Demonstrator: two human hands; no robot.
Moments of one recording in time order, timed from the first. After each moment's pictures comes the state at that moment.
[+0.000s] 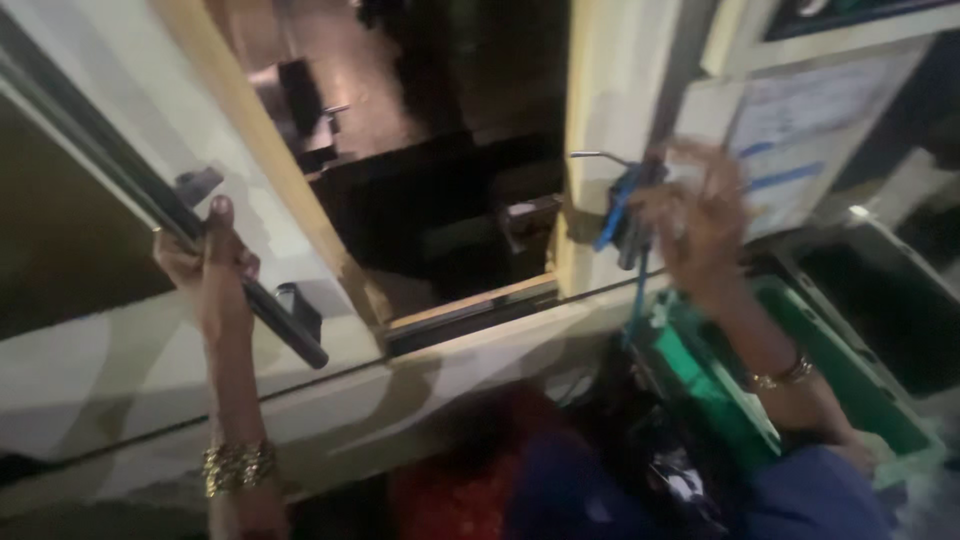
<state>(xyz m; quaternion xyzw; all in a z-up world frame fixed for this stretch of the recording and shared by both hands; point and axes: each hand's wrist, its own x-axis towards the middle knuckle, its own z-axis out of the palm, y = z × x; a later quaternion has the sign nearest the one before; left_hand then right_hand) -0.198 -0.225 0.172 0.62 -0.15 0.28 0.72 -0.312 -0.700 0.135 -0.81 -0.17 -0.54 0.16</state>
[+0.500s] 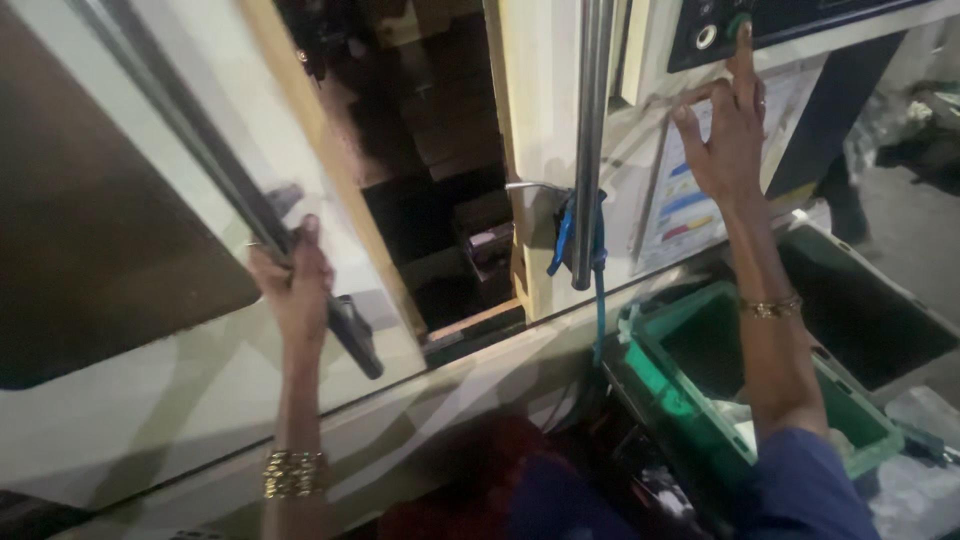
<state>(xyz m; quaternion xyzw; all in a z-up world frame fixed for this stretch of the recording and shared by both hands) -0.195 -0.353 0.164 0.61 -0.21 0.22 0.73 -0.227 -0.917 0.128 -0.83 -0.06 -0.55 0.07</state>
